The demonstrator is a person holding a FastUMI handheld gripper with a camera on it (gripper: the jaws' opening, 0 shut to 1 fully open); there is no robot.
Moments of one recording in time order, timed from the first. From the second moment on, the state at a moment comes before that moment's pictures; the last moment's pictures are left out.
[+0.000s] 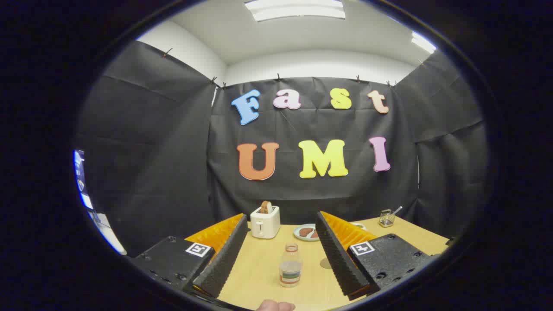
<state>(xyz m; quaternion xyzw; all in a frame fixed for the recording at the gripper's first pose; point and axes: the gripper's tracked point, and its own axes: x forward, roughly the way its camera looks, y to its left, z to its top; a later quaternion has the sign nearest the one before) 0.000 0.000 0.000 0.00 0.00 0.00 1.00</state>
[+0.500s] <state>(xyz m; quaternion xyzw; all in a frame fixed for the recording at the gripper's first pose) -0.013 -0.029 0.002 0.02 0.02 -0.02 1.00</state>
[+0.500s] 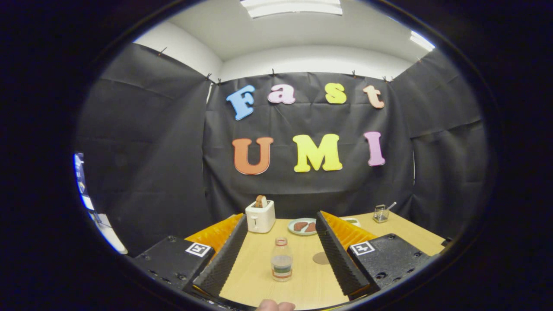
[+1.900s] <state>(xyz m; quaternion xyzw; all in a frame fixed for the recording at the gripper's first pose) -0.001 -0.039 -0.156 -0.02 0.12 -0.03 0.99</state>
